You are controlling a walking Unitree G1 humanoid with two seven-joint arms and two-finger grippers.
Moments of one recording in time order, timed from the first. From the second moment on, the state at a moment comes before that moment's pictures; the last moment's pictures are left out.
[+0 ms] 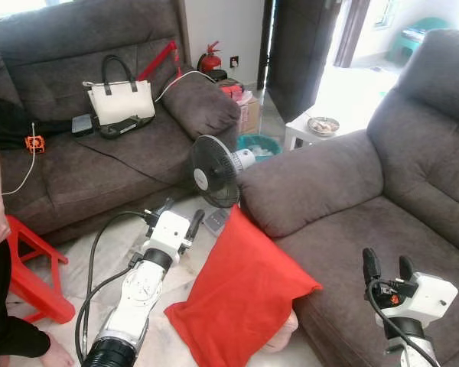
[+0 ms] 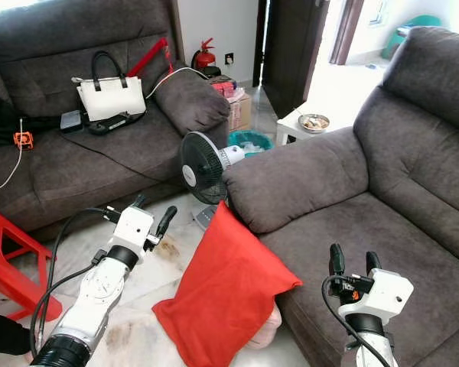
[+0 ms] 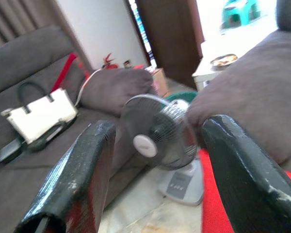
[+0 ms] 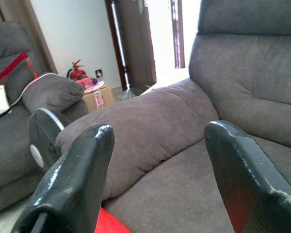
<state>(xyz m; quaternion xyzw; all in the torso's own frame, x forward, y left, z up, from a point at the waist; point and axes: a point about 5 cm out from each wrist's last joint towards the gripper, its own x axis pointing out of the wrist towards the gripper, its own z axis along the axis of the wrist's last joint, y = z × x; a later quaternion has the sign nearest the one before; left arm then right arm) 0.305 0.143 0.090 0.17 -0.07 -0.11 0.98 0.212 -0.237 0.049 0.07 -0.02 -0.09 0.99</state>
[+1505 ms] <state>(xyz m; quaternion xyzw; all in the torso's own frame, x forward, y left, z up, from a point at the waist) 0.285 0.184 0.078 0.12 -0.03 0.00 0.99 0.237 -0.214 0.038 0.09 0.02 0.01 1.00</state>
